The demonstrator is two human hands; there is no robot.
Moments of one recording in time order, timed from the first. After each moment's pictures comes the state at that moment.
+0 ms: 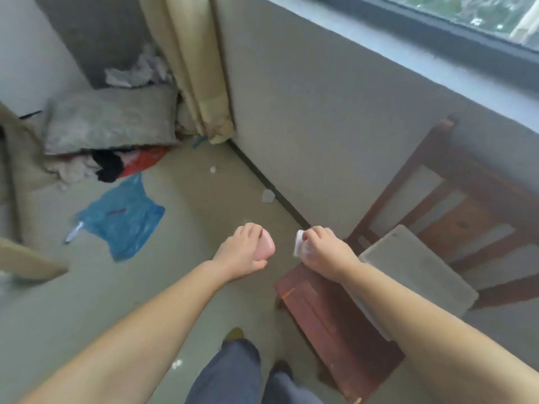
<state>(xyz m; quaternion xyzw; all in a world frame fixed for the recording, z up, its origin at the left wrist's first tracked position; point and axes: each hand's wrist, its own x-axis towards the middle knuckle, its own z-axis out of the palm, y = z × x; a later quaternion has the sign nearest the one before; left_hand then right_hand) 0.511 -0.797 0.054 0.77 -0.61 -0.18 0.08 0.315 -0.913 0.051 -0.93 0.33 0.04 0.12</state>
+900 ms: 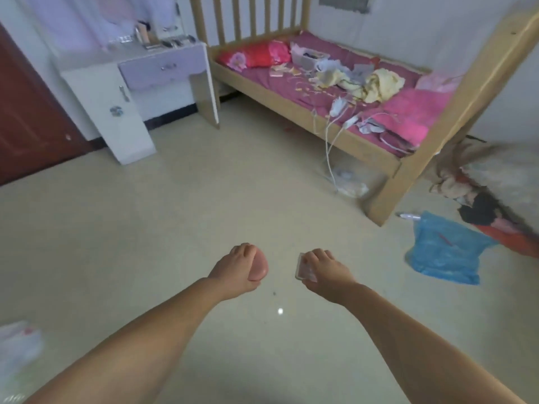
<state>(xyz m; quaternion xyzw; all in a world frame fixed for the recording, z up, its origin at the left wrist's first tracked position) 0.462 -0.009 0.069 0.98 0.06 -0.09 0.15 0.562 -0.236 0.073 -0.92 -0.37 0.14 0.07</state>
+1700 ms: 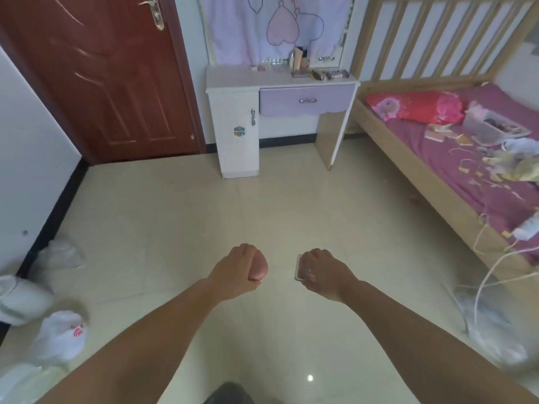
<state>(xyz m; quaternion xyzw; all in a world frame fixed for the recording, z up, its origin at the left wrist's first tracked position) 0.648 0.415 0.076 0.93 0.32 -0.01 0.16 0.850 0.273 0.089 -0.77 -0.62 0.15 0.01</state>
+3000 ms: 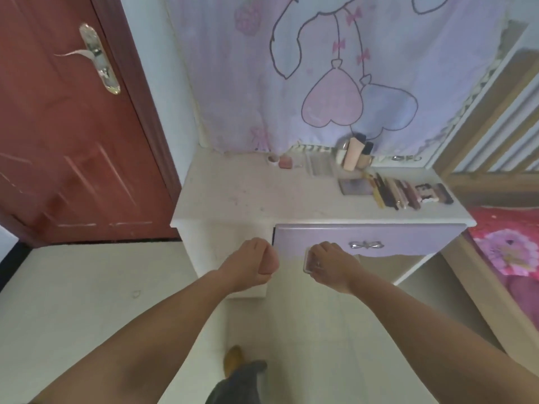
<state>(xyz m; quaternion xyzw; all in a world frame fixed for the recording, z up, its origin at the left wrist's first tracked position) 1.170 1.234 0.085 0.92 0.34 0.04 0.22 1.388 1.119 0.102 -0.73 -0.66 0.15 0.04</state>
